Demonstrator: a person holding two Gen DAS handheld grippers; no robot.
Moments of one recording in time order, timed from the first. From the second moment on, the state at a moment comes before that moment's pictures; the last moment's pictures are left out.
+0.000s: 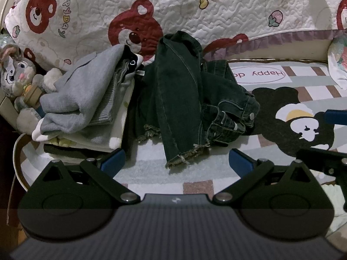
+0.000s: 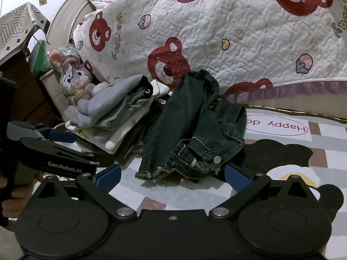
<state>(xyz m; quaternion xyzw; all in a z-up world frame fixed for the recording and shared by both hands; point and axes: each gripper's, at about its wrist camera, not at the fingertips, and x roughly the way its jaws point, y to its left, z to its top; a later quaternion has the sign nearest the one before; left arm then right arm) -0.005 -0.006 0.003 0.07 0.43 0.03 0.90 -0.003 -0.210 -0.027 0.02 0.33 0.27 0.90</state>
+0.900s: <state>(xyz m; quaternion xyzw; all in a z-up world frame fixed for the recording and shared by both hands) -0.002 0.001 -0.006 0.06 0.42 0.02 0.90 0.002 -0.213 -0.028 0.03 0.33 0.27 0.90</state>
